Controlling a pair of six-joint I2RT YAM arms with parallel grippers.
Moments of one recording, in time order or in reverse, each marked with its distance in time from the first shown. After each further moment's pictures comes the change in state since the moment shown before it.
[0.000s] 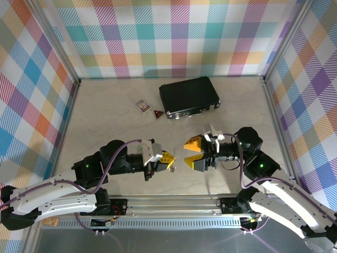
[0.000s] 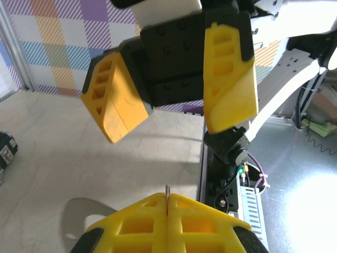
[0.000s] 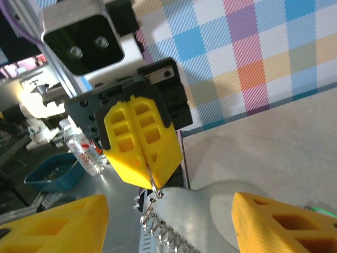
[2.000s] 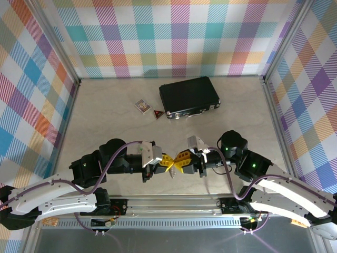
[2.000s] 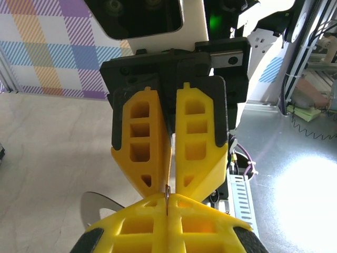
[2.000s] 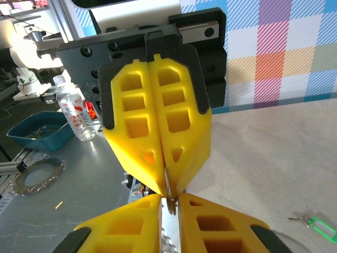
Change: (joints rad) left arm 0.000 0.004 0.034 -0.070 0.050 0.034; right arm 0.227 0.084 0.038 -0.058 0.173 -0.224
